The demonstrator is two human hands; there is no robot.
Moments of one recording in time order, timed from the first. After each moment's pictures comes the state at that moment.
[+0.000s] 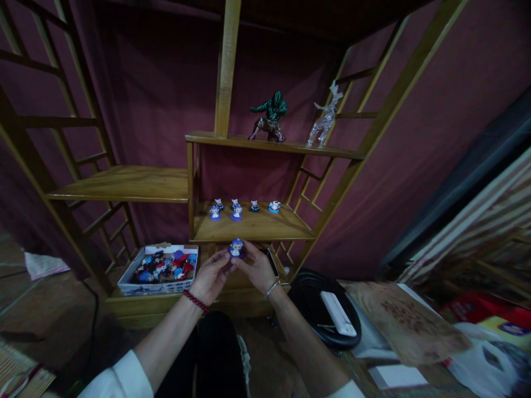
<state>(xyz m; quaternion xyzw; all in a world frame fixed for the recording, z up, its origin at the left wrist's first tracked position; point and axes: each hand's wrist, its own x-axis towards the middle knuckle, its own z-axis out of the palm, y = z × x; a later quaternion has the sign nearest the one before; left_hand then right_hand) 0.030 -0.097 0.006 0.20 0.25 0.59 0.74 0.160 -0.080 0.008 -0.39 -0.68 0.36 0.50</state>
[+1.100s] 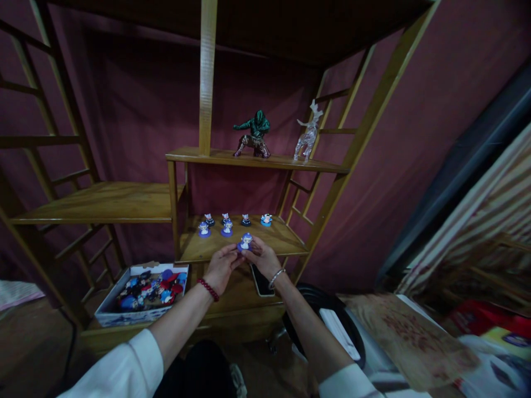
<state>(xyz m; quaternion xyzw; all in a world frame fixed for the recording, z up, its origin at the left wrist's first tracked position) 0.081 -0.039 0.035 0.29 0.28 0.59 0.70 0.213 -0.009 0.023 -0.39 -0.64 0.40 0.52</state>
